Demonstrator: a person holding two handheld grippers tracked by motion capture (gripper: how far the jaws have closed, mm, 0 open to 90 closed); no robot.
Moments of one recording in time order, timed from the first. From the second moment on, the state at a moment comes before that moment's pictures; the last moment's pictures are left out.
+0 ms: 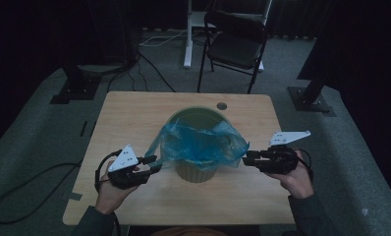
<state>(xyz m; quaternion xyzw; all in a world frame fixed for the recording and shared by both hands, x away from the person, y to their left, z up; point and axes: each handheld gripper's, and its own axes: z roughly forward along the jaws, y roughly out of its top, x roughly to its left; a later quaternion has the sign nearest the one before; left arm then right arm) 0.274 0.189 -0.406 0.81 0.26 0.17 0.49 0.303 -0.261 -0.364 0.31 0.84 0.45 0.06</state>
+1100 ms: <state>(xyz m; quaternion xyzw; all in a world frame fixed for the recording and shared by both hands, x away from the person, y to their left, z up) 0.300 0.176 -0.368 0.80 0.25 0.20 0.51 0.304 -0.250 -0.324 0.23 0.83 0.51 0.07</state>
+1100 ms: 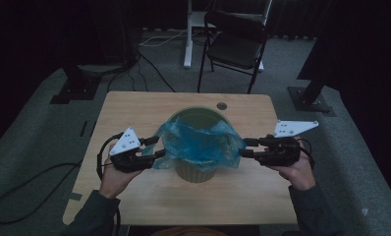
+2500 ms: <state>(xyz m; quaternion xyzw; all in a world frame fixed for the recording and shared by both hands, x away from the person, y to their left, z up) 0.417 0.180 -0.412 0.78 0.38 0.17 0.46 0.414 -0.250 -0.385 0.38 0.81 0.43 0.05</state>
